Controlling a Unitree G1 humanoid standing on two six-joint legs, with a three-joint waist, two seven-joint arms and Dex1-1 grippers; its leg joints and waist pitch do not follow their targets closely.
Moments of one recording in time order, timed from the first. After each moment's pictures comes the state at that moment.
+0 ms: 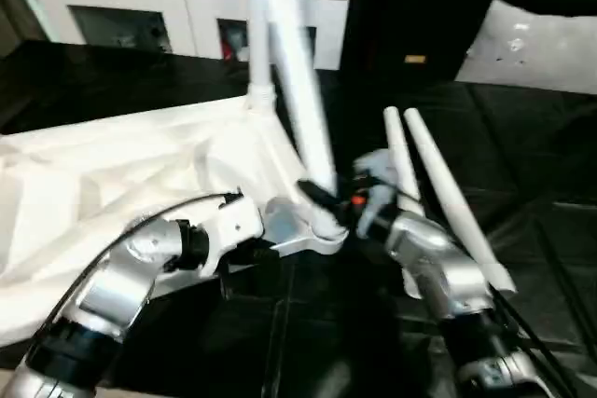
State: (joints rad) left arm -0.33 0.52 -0.25 0.04 -0.04 0.36 -1.11; right arm -0.39 -0.10 0.04 0.27 0.40 0.23 0.67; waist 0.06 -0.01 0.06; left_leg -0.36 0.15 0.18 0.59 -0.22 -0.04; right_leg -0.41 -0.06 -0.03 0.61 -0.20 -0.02
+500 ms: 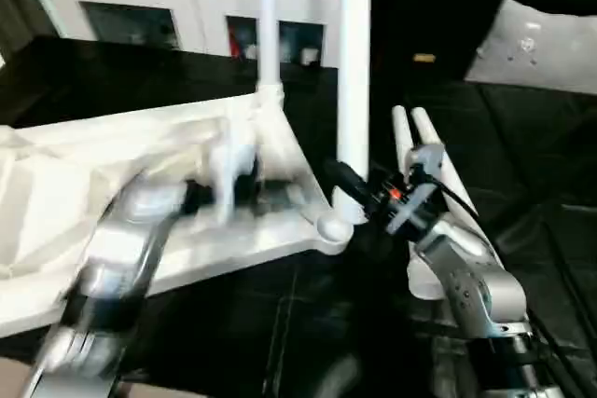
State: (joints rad) left arm -0.64 0.30 -0.01 0.11 -0.22 0.45 -0.79; right arm -0.30 -0.12 0.01 0.04 0.44 0.26 0.66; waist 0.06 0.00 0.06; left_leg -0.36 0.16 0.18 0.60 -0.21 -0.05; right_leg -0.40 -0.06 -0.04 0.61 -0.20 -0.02
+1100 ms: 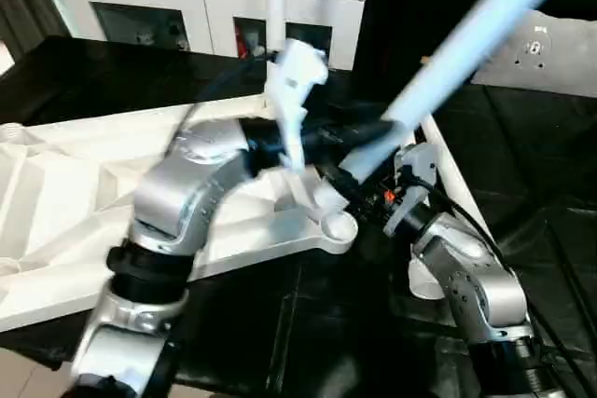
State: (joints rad) left arm -0.71 0.18 -0.14 -0.14 -0.40 0.67 -0.82; right arm -0.29 -0.15 0.05 0.04 0.35 0.27 0.58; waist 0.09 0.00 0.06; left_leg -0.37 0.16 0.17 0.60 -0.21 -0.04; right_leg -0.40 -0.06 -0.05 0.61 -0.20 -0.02
